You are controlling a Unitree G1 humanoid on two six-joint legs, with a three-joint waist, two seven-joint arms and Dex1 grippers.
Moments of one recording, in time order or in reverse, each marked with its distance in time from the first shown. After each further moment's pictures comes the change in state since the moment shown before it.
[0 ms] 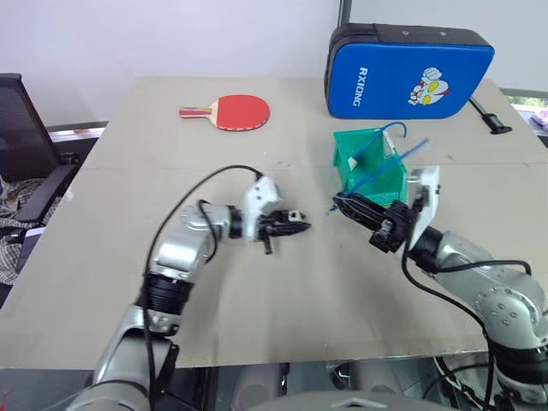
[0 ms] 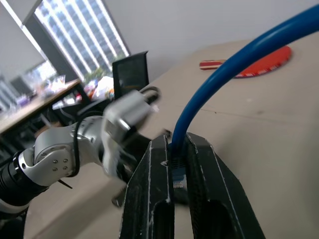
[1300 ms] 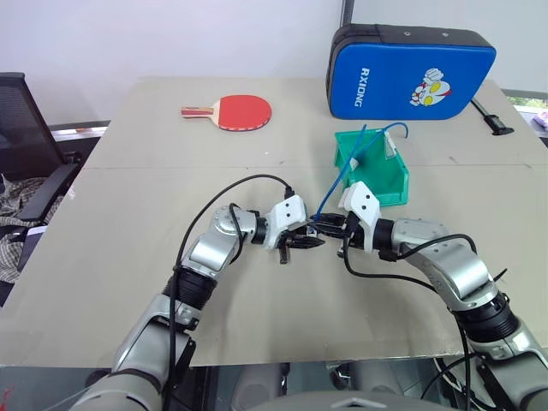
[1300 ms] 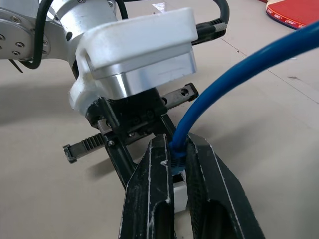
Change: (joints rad) left arm -0.055 -0.040 -0.107 0.150 0.148 -0.158 -0.029; right arm -0.165 0.010 0.264 0.305 -0.645 -0.119 0.383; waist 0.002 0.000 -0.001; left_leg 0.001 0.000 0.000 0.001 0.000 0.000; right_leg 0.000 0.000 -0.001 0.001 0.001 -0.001
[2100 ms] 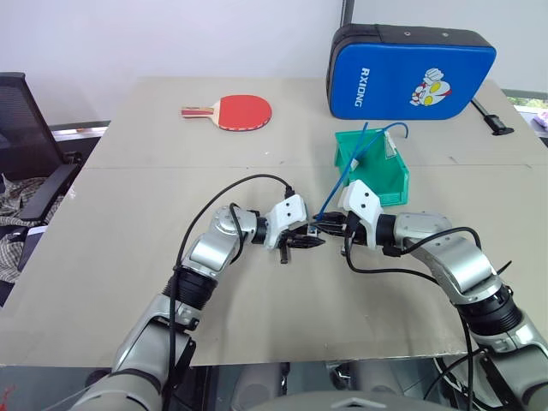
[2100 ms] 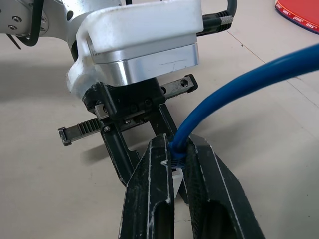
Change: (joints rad) left arm 0.000 -0.001 0.000 -0.008 0.000 0.015 0.011; right arm -0.041 -0.025 0.007 0.004 -0.061 0.018 0.064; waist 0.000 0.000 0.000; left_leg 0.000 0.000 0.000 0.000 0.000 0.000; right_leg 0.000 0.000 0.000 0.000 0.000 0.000
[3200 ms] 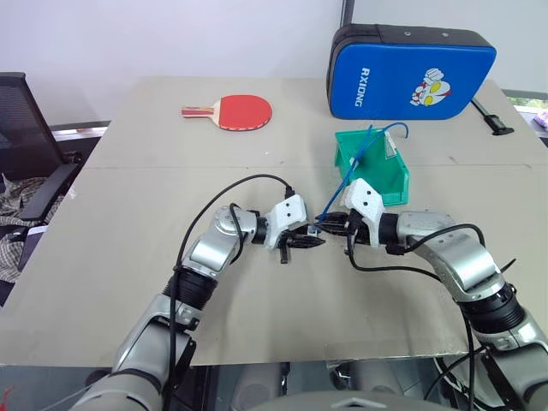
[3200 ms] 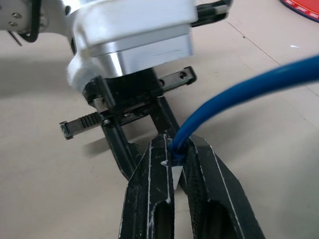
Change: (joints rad) left arm 0.000 -0.001 0.000 0.008 0.000 -0.018 0.001; right arm -0.010 -0.007 -0.026 -0.002 0.018 0.059 0.019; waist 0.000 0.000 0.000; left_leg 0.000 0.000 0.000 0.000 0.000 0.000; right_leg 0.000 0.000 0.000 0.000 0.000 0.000
